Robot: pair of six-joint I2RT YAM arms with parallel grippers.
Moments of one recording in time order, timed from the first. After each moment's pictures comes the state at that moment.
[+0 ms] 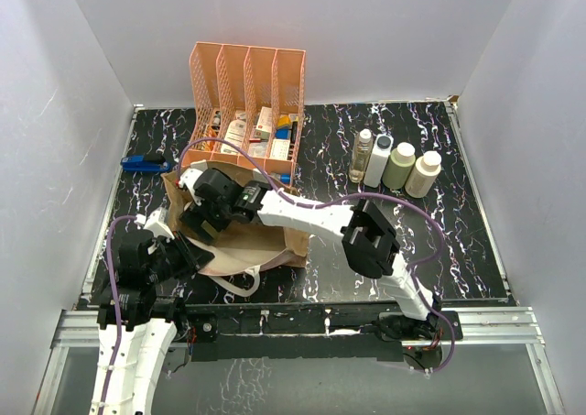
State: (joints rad) left arm -0.07 0.30 0.59 -0.95 0.40 -0.61; right arm 1.12 2.19 1.98 -0.53 -0.01 0.08
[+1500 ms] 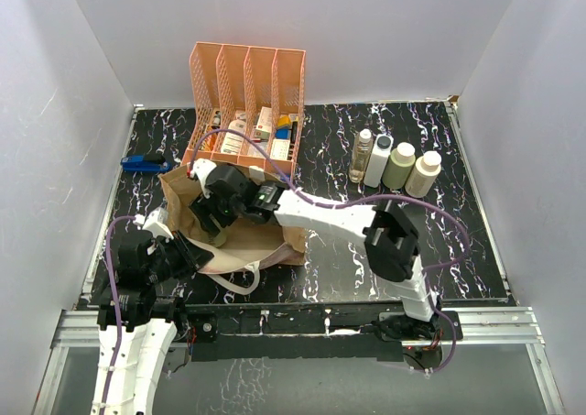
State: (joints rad) left arm -0.06 0.30 0.59 -0.95 0.39 -0.61; right arm 1.11 2.08 1.84 -0.41 -0.01 0.15
